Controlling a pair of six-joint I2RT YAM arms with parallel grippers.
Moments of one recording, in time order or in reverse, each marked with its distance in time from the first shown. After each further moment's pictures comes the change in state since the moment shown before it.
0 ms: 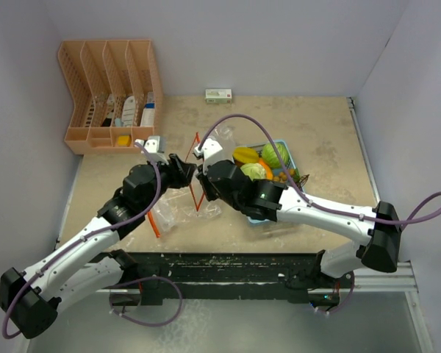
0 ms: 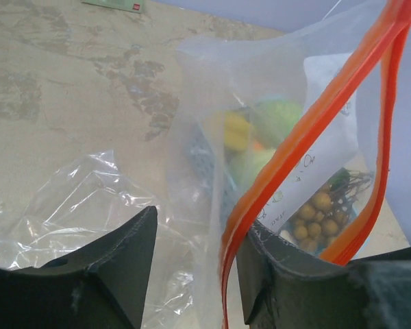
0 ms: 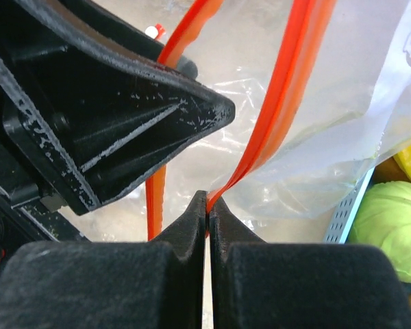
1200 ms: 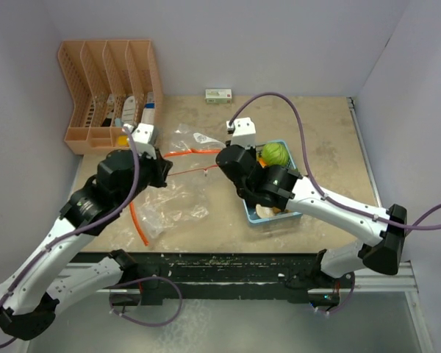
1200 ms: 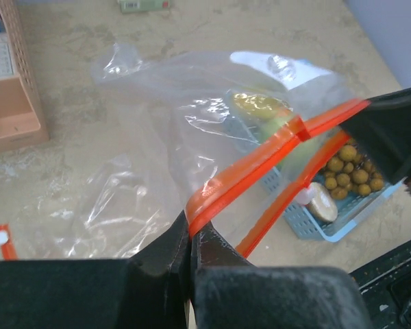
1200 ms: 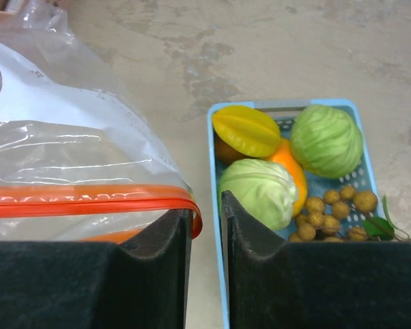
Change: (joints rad) left arm -0.015 -0.004 0.420 -0.599 -0.029 0.211; right arm -0.080 -0.013 0.152 -0.316 0.486 0.180
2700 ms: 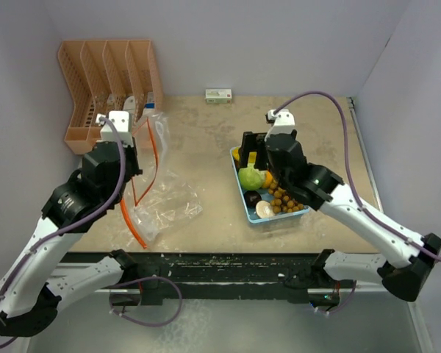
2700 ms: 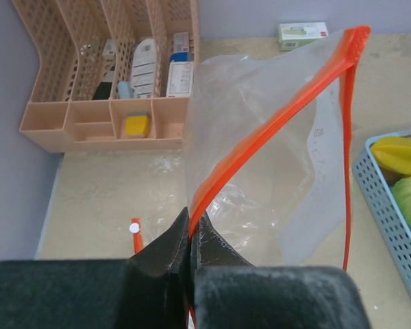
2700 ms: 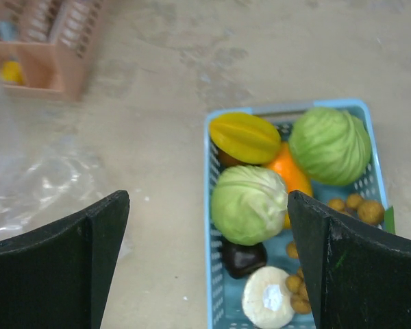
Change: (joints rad) left arm 0.005 0.018 0.221 -0.202 -0.423 0.123; right arm -0.228 -0.291 -0.199 0.186 -0.394 -0.074
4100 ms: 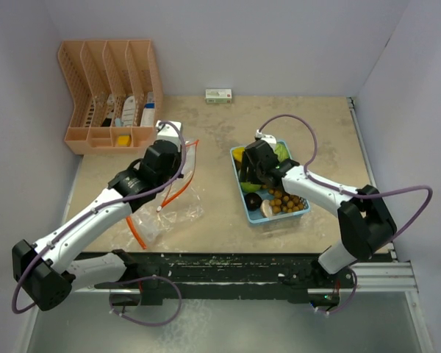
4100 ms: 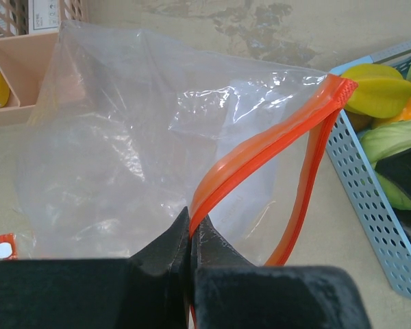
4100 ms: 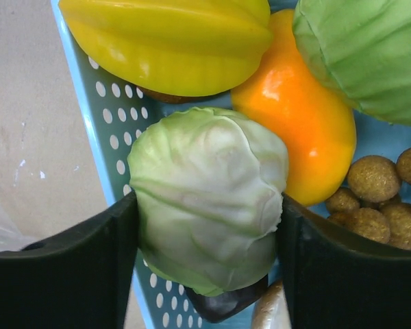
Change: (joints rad) left arm 0.000 0.253 -0.298 0.352 0.203 -0.105; right arm -0.211 0.424 -0.182 0.075 -0.218 0.207
